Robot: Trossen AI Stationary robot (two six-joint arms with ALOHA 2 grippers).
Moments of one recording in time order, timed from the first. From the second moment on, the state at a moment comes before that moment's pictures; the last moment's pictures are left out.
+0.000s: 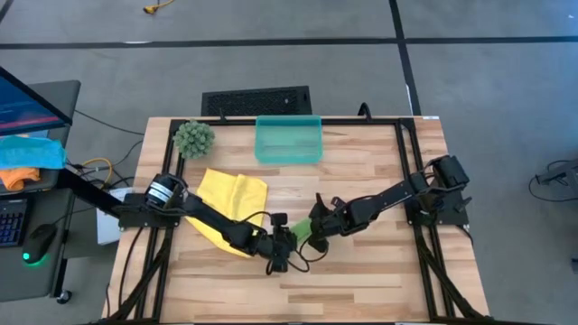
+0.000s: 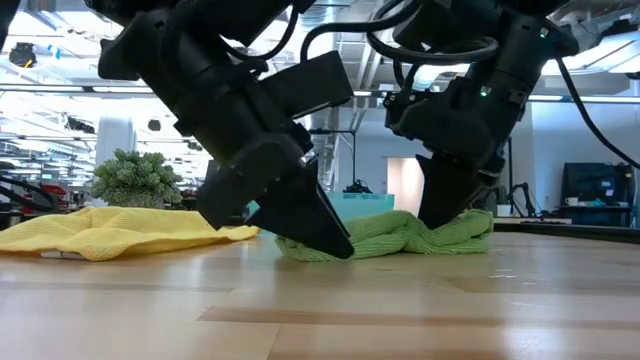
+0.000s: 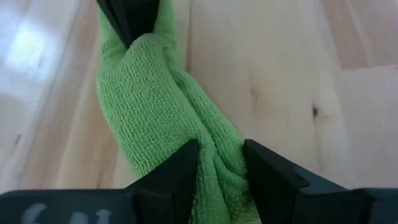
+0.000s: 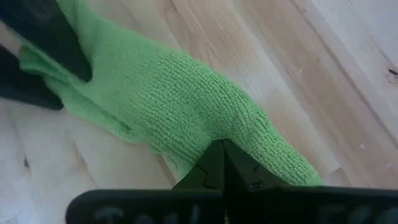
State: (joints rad) left arm -0.38 2.06 1.10 -0.01 -0.45 -0.19; right arm 0.30 1.81 0.98 -0.38 0.27 0.74
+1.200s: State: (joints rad) left arm -0.38 2.05 1.10 -0.11 -0.36 0.10; right arm 0.30 1.81 1.04 -0.67 0.23 0.69
